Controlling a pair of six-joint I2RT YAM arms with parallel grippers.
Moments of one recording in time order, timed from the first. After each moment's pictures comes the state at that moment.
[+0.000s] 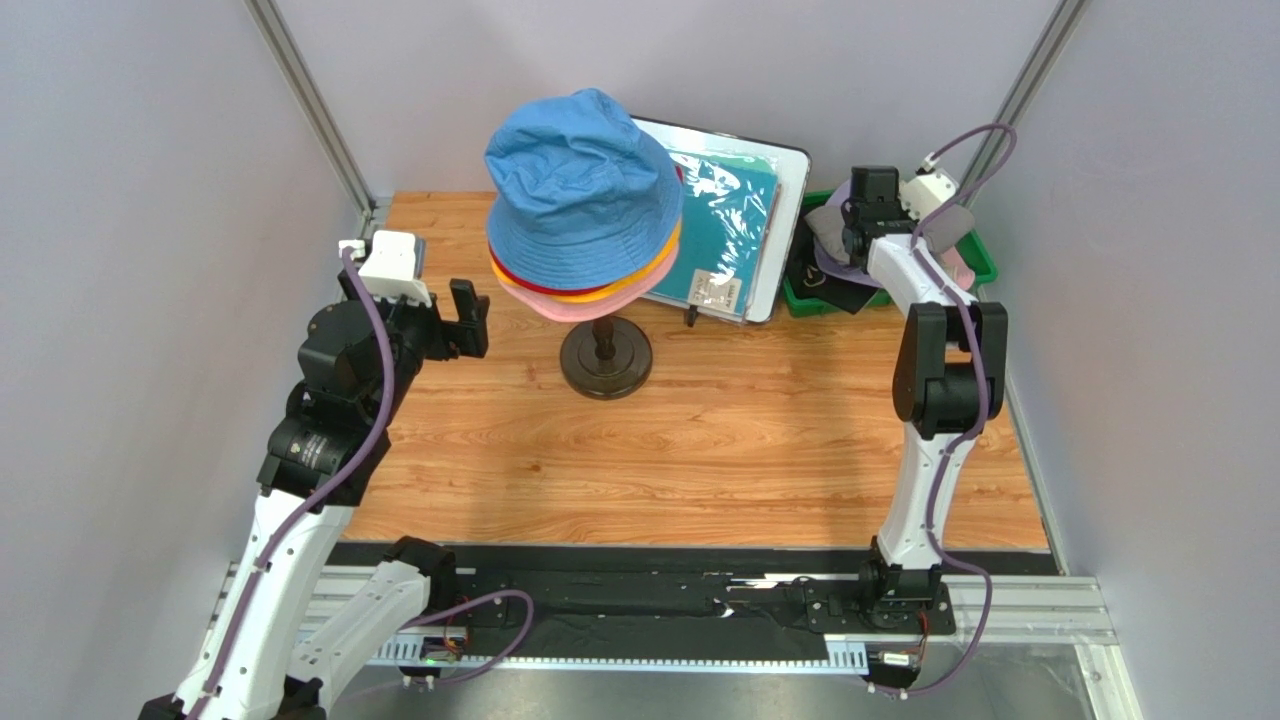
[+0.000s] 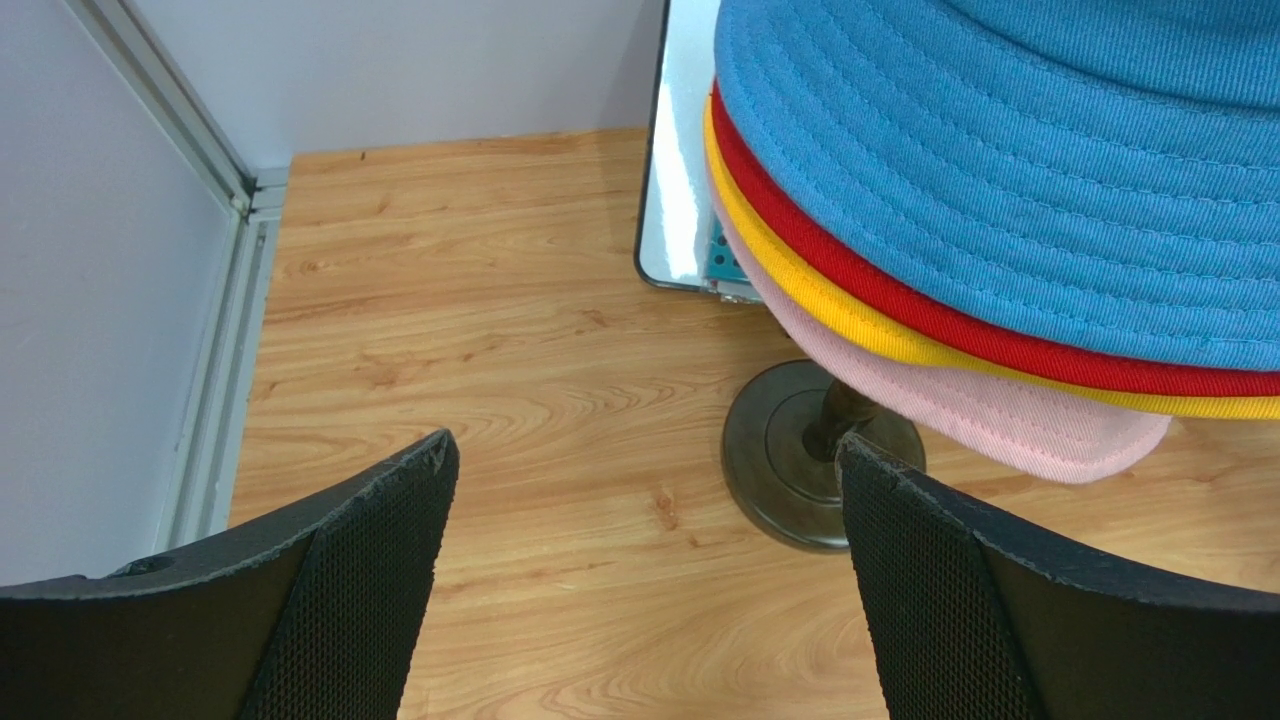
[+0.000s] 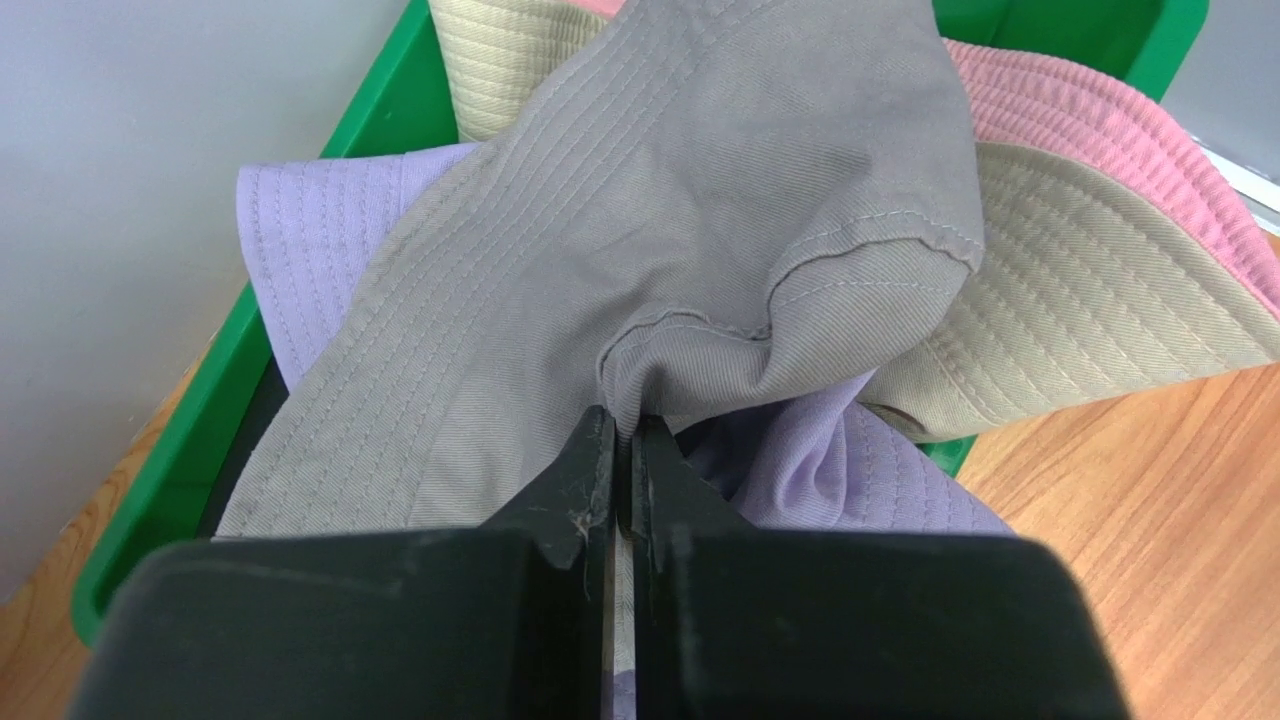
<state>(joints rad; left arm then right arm) -0.31 0.75 1.08 -0.48 -0.15 -0.05 0.02 2.10 1.69 -0.24 0.67 0.71</state>
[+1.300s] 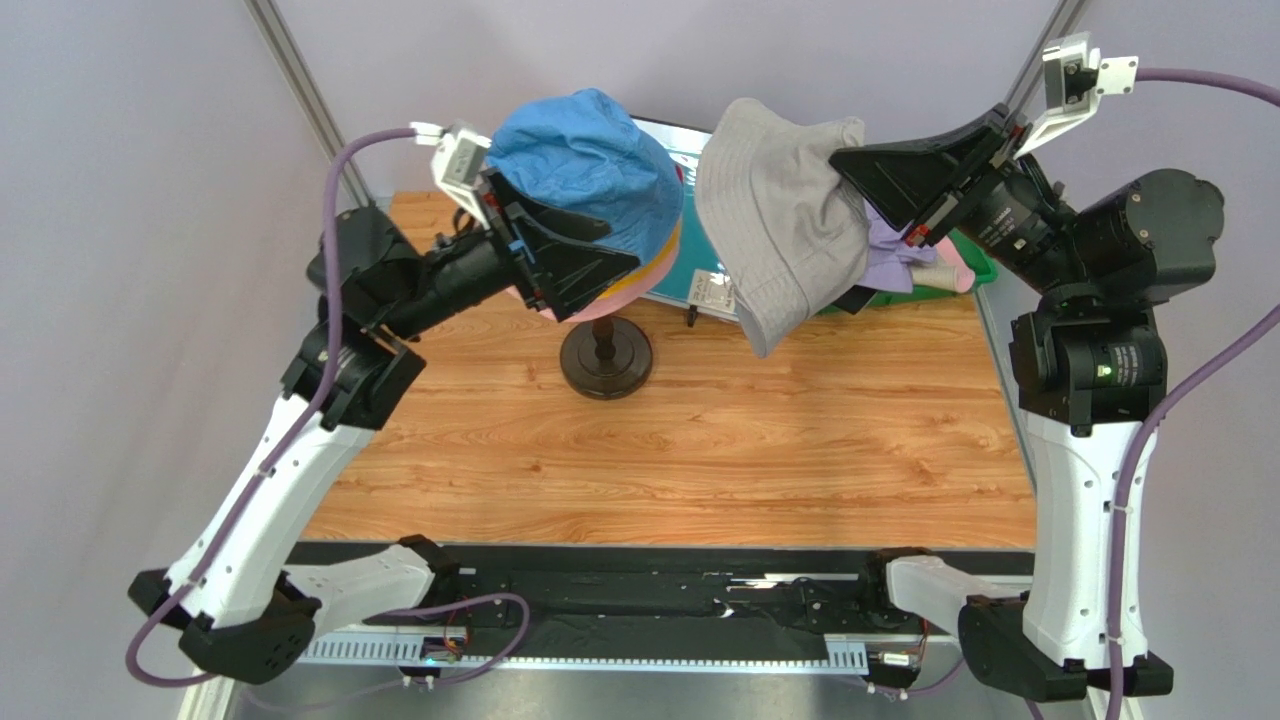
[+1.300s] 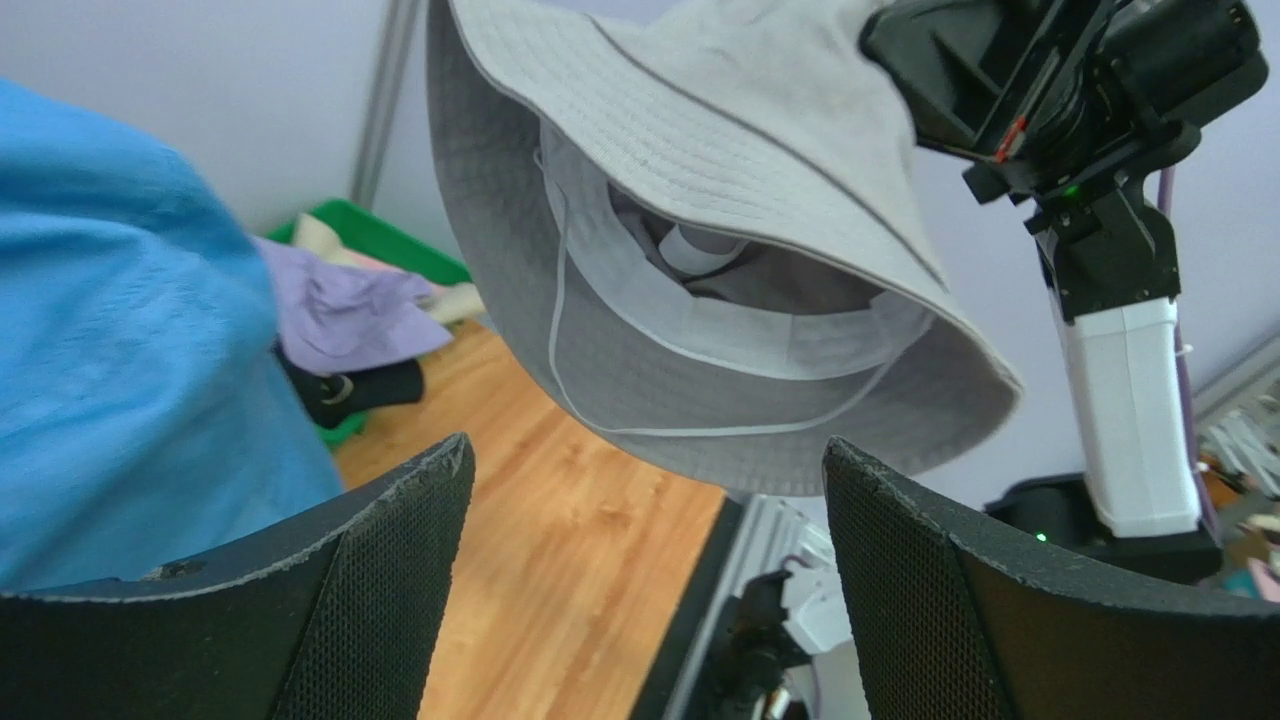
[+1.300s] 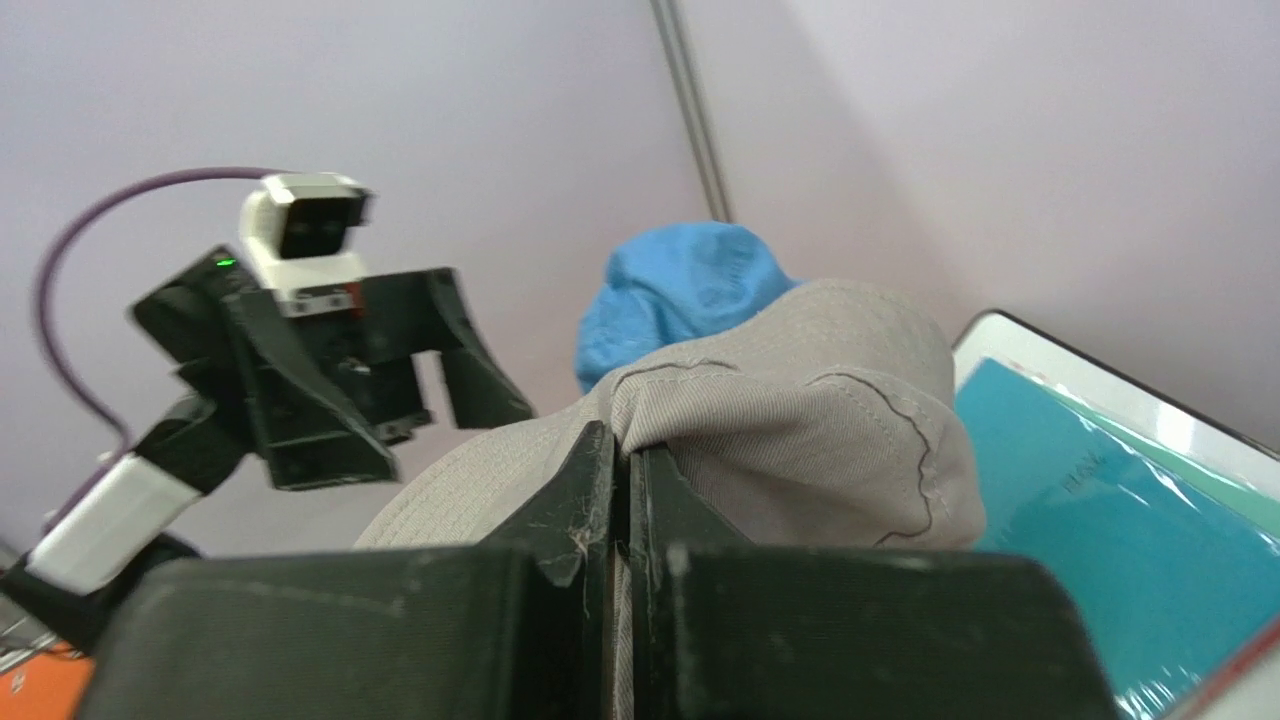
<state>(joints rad) -0.59 1.08 1.50 -0.19 0.49 -0.54 0.08 1.14 1.83 -0.31 -0.76 0.59</state>
